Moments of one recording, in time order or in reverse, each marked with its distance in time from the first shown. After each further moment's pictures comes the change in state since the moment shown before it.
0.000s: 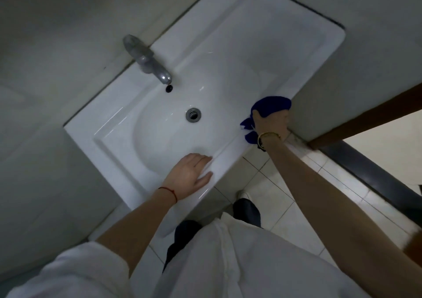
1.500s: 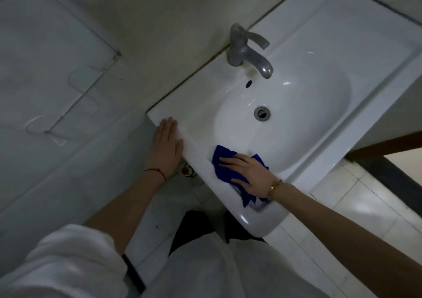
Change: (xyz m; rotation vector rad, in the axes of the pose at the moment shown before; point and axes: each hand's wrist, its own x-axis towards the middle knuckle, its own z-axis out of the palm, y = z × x) left_hand -0.148 -0.256 -0.079 0.045 0.136 -0.561; right_hand -0.215 -0.031 0.174 -0.384 -0.626 -1.391
